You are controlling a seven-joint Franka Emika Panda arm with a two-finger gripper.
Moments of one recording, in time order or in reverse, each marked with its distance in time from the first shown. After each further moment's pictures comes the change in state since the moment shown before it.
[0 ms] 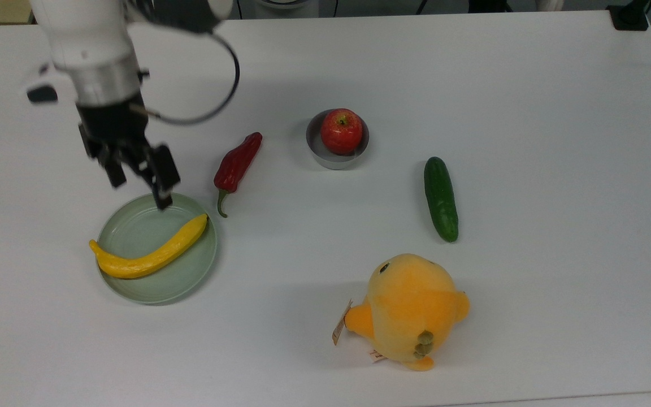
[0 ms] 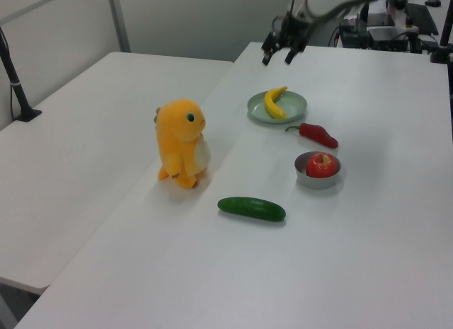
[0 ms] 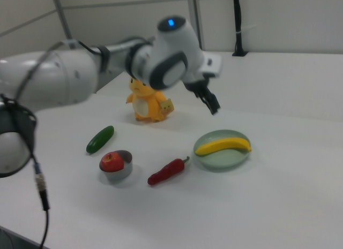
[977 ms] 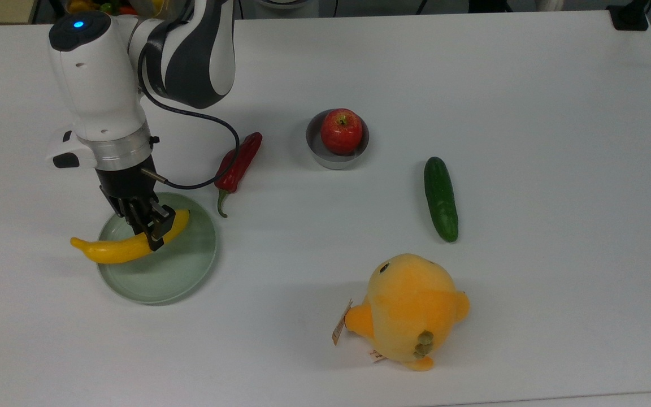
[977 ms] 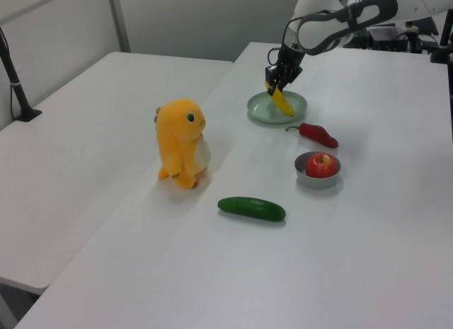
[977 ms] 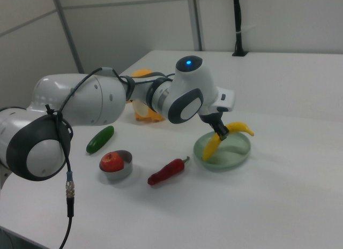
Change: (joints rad) arm -0.005 0.203 -0.009 0.018 0.000 0.155 0.000
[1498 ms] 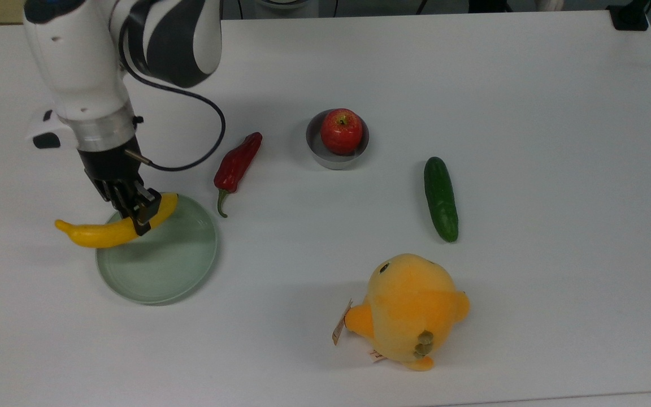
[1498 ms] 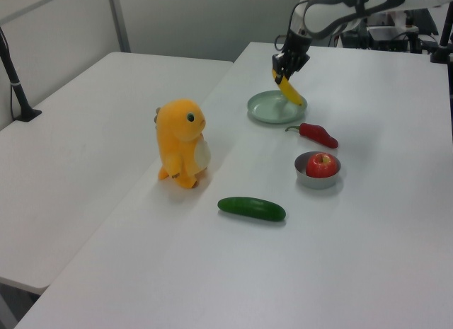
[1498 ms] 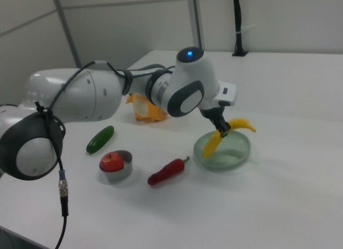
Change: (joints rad) arm 0.000 -0.050 -0.028 -0.006 0.000 -0.067 -0.013
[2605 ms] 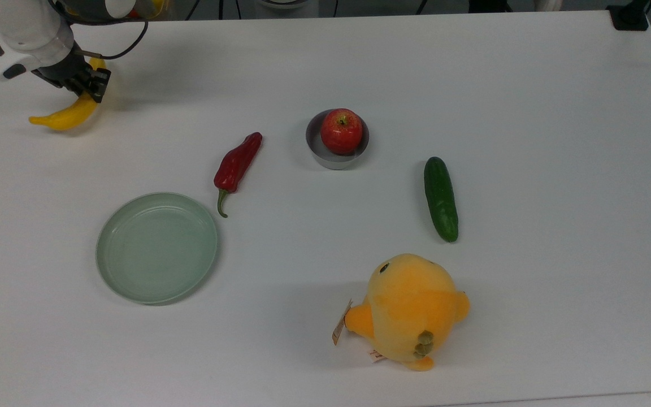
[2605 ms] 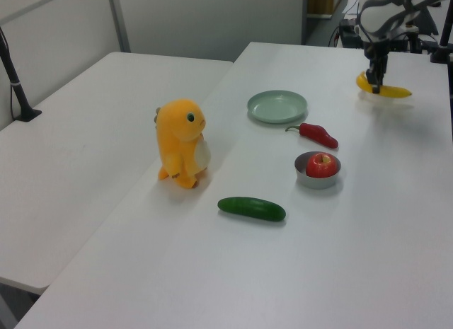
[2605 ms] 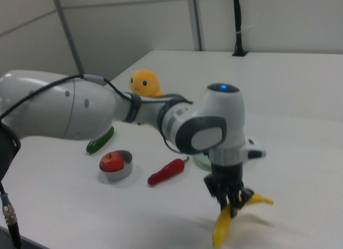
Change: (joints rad) arm -0.139 -0.247 -0.148 -0.375 -0.228 -0.333 -0.614
